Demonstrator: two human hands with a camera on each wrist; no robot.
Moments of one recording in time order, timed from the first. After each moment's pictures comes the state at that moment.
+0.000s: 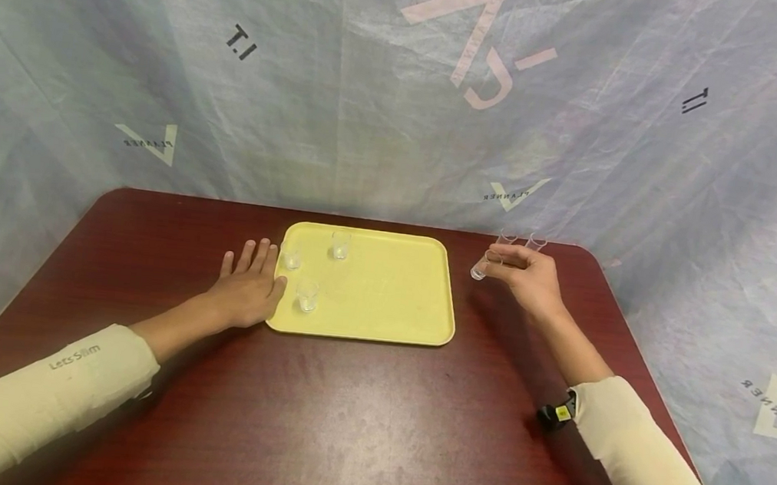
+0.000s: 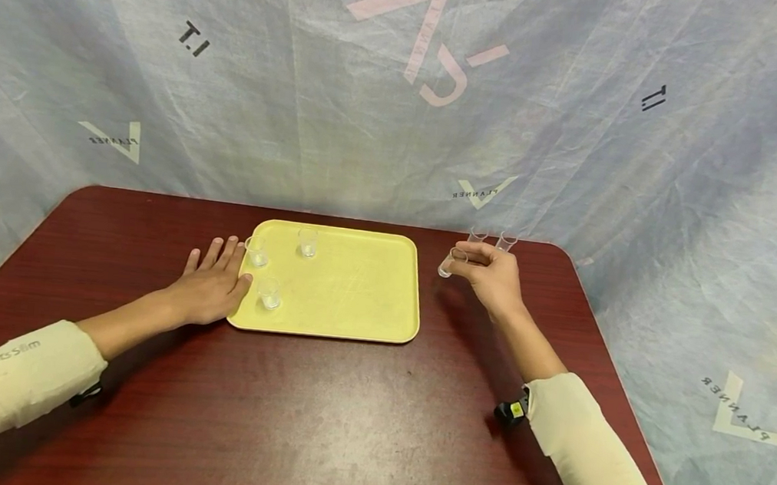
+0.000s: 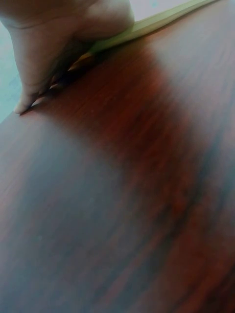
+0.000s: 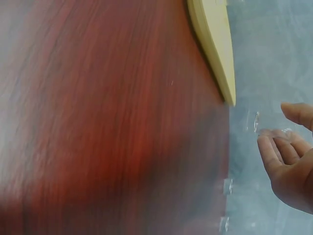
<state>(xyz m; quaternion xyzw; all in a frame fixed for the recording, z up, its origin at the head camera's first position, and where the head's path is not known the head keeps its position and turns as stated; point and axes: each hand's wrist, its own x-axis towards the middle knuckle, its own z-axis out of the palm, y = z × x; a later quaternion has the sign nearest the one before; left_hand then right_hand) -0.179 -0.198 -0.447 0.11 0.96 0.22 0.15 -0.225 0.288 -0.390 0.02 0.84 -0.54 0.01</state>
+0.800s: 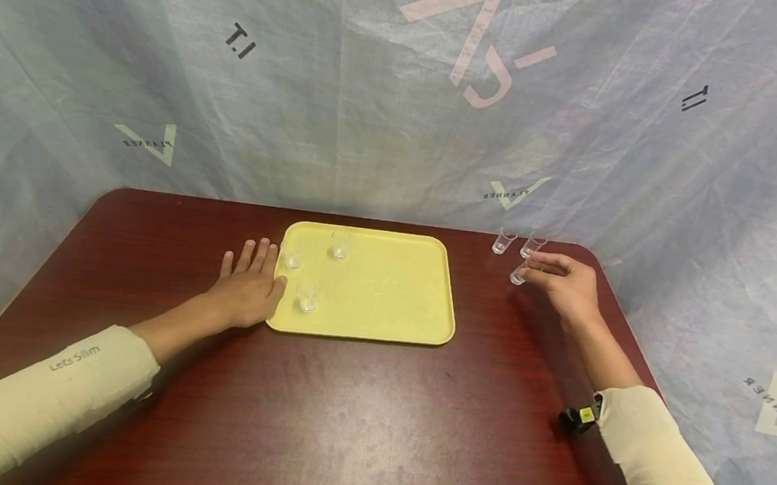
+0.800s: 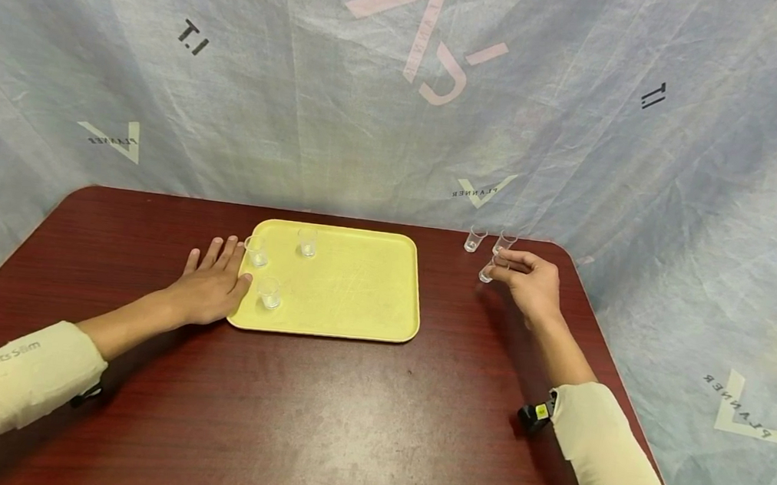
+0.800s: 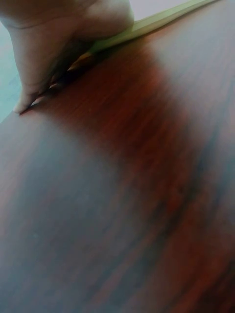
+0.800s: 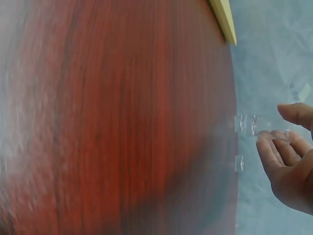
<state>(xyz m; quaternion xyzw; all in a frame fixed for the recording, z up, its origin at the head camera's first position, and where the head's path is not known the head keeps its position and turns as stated) -0.179 -0.197 -0.450 0.11 0.96 0.21 0.13 -0.232 0.352 -0.408 0.06 0.82 -0.57 -0.04</state>
